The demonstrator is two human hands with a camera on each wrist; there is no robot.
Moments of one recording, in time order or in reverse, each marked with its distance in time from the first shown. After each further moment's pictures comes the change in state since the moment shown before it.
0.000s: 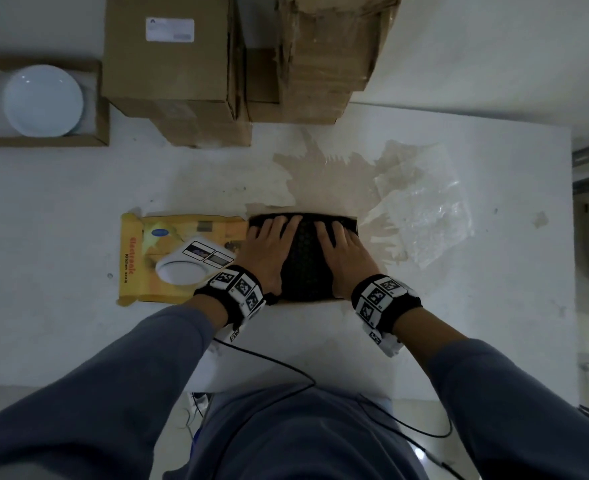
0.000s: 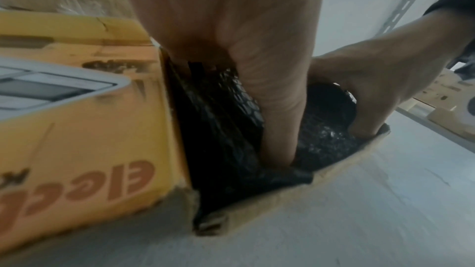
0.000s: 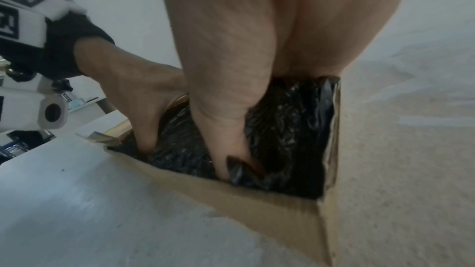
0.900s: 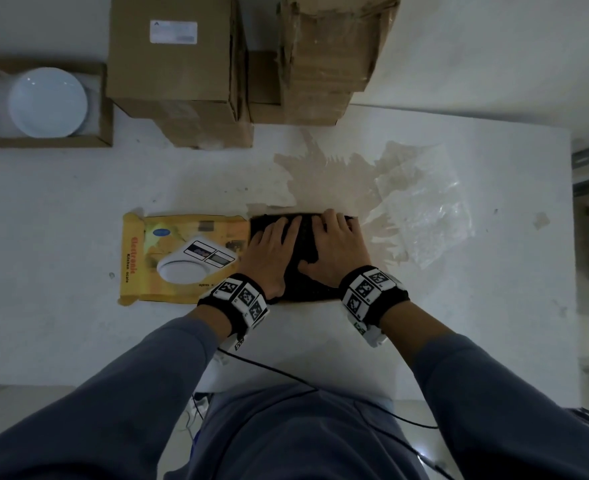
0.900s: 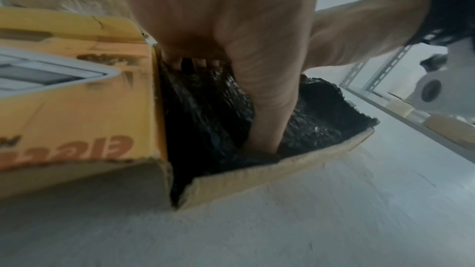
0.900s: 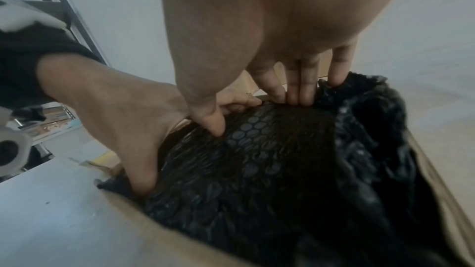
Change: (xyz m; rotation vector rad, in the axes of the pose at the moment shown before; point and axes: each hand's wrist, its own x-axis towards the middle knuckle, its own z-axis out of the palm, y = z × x) left_hand -0.008 0.006 0.009 -0.136 0.030 -0.044; right_hand 0.017 -0.018 -0.011 0.067 0.285 0.058
